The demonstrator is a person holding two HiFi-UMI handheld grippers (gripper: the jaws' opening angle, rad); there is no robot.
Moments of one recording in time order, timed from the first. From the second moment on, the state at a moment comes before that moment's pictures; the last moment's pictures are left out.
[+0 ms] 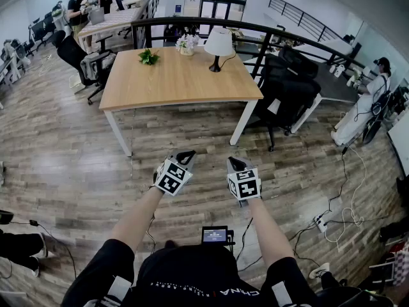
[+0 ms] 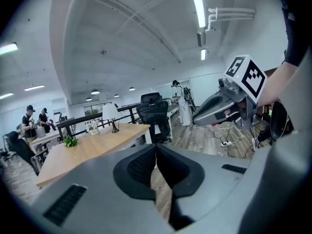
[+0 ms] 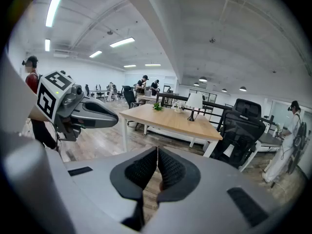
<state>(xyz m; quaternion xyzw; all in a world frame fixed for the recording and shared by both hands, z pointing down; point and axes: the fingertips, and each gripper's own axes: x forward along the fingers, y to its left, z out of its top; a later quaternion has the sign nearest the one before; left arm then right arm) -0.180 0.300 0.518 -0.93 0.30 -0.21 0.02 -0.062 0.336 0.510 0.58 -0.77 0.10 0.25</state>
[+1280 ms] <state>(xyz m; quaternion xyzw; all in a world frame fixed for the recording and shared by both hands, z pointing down) -0.139 0.294 0.514 -0.93 0.33 -0.17 0.01 -0.015 0.334 0.514 0.57 -0.79 0.12 0.20</state>
